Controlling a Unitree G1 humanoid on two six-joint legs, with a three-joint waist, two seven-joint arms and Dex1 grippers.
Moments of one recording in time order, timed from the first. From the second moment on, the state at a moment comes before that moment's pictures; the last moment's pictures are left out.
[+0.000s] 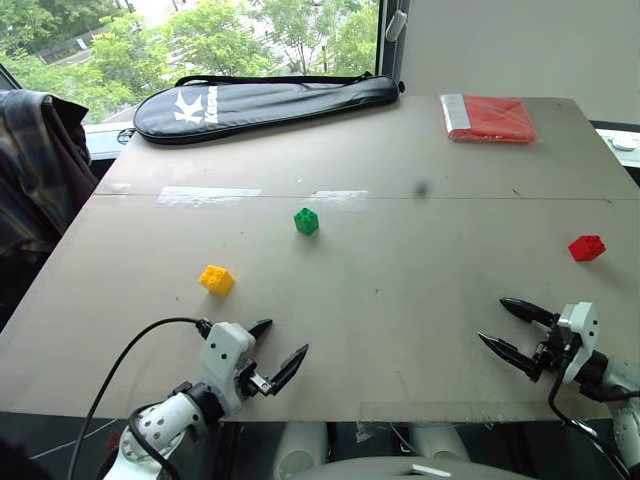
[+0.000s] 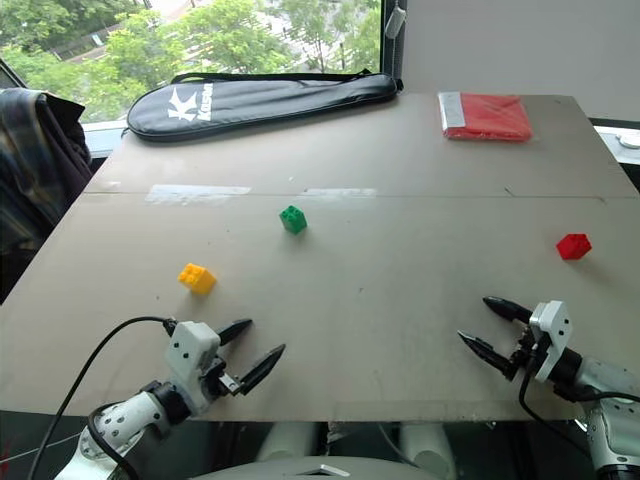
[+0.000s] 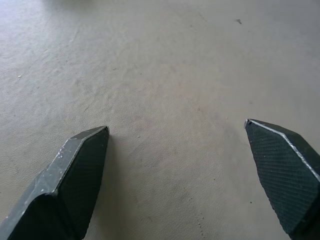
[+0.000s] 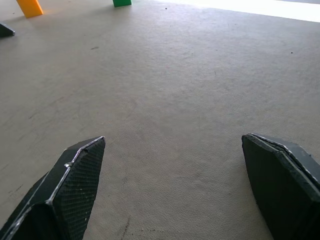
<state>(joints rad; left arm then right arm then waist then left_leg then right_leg) 0.52 0.51 0.08 -0.54 -0.35 0.26 -0.62 0.20 -0.56 -0.24 0.10 0.49 -0.09 1.13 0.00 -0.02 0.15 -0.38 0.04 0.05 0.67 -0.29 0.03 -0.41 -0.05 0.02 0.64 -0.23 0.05</state>
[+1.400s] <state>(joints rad) -0.01 0.73 0.03 -0.79 -0.69 0.66 -0.70 -0.31 -0.73 -0.45 0.69 0.33 0.08 0.68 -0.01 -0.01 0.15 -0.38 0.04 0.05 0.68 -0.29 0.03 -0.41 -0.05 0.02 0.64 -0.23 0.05</state>
